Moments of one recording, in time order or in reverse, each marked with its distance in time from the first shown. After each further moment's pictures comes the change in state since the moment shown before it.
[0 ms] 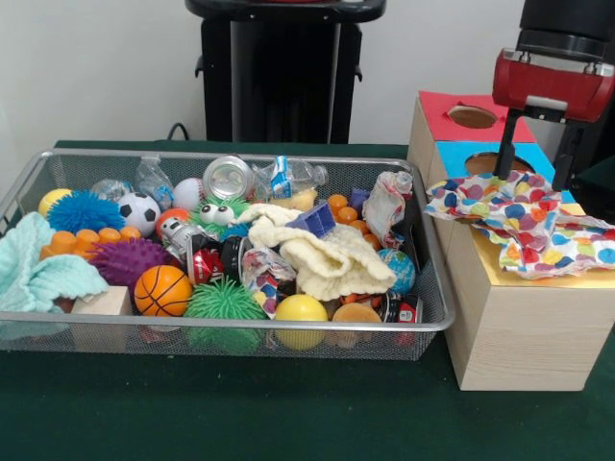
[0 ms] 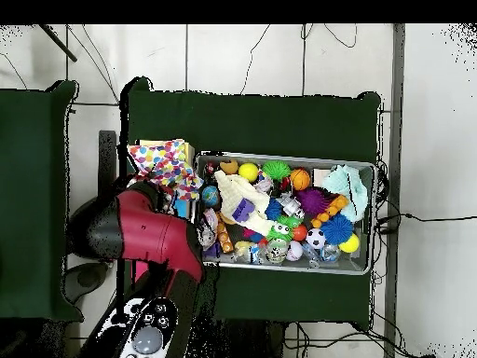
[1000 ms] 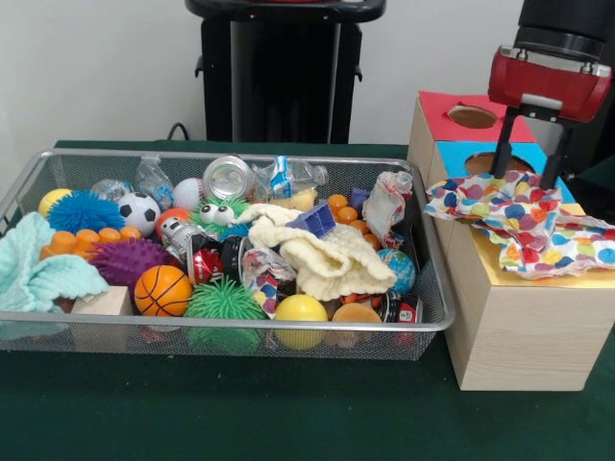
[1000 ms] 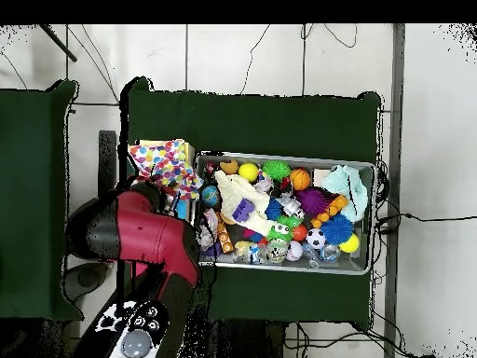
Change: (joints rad) arm 0.039 0.042 -0.067 -0.019 0.020 0.009 0.000
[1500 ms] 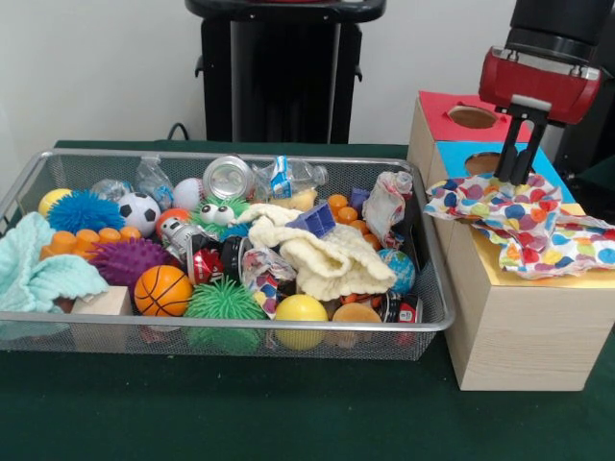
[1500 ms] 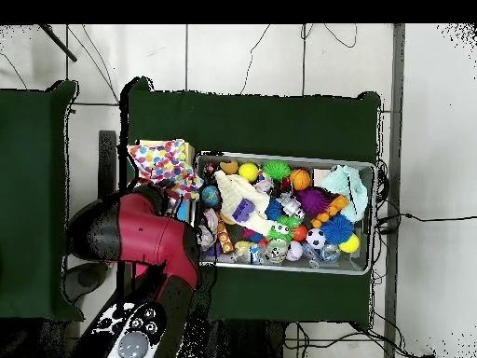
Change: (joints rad) arm 0.014 0.009 -0.024 0.000 0.000 0.020 0.000
